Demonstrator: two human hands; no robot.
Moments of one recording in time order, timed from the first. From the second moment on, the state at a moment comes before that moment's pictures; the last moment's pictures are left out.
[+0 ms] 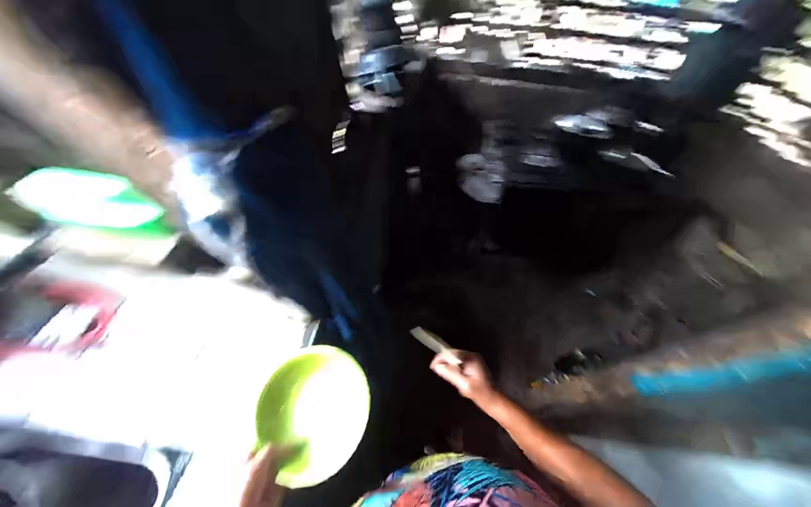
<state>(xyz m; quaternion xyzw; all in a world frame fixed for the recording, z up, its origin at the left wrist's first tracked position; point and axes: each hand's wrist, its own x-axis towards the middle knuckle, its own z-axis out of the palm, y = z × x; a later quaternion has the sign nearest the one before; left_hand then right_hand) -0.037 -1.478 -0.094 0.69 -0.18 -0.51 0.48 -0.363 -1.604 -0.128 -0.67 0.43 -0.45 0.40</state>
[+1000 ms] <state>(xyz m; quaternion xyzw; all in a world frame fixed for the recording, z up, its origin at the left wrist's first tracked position) -0.087 -1.195 -0.074 0.81 -0.29 -0.32 0.40 -0.163 -1.456 -0.102 -0.85 -0.17 0.04 0.50</state>
